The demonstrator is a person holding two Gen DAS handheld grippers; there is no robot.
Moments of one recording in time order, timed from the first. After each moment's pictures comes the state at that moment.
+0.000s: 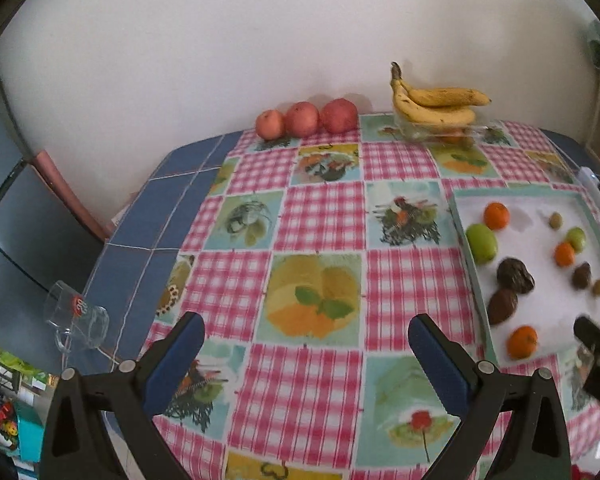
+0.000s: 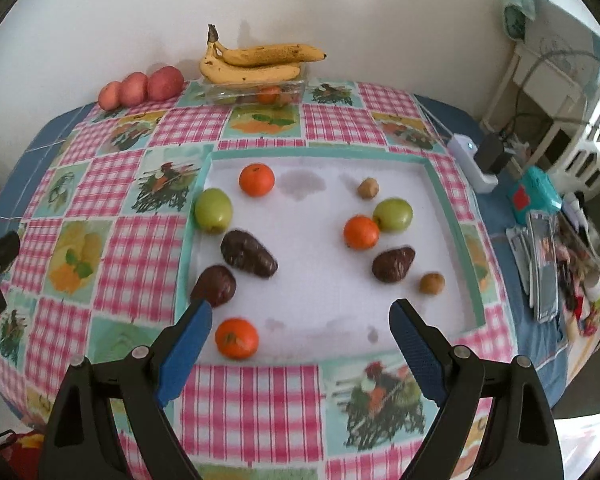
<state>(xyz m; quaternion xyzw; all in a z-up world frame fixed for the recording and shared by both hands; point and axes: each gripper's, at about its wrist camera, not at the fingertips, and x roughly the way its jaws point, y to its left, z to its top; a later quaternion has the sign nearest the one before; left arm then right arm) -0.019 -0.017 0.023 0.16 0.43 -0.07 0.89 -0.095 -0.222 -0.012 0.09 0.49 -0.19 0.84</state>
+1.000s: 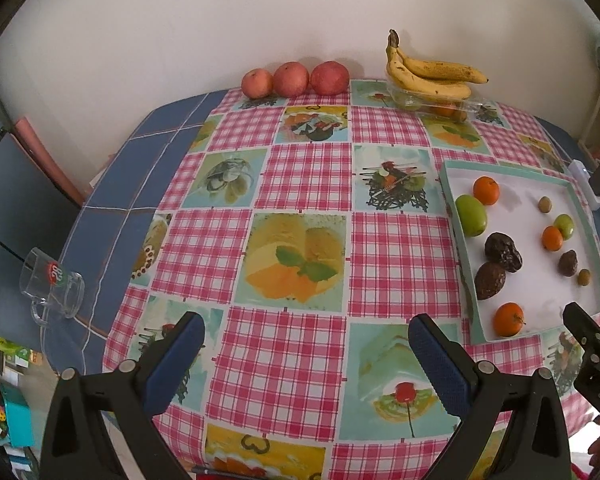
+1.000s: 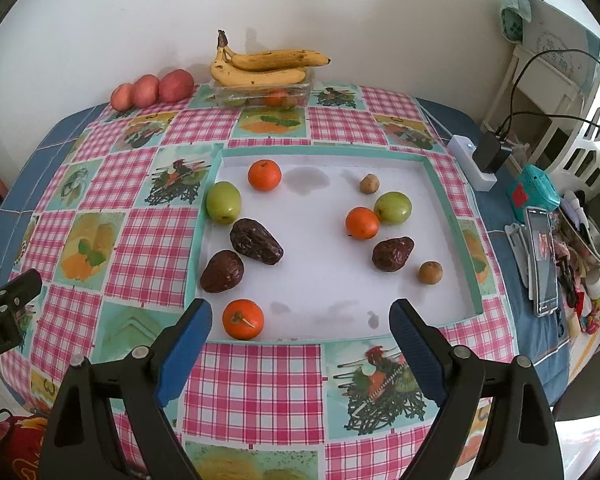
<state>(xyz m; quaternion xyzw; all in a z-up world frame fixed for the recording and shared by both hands) -0.014 -0.010 0.008 0.13 0.49 -0.09 0.86 -0.105 -0.215 -0.004 0.08 0.48 -0.19 0.85</state>
